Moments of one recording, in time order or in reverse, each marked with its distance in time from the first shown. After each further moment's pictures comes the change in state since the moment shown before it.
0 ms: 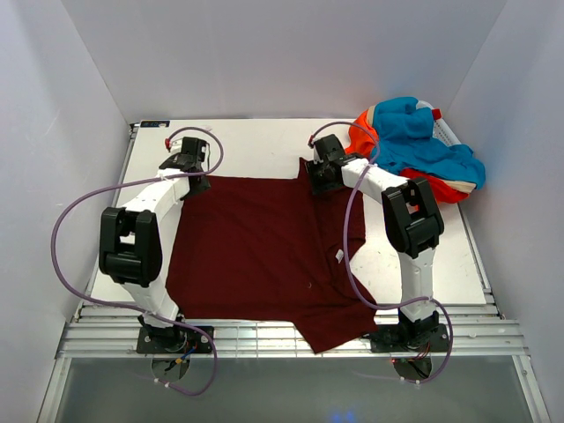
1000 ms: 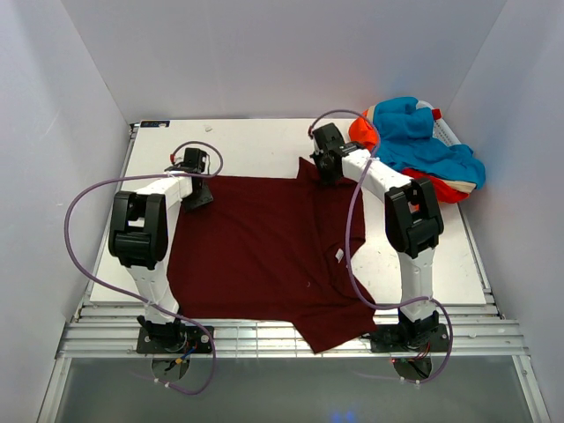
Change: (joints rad) left arm 0.037 0.173 -0.029 0.048 0.104 -0.004; right arm 0.000 0.001 0.086 -0.134 0.116 -0.076
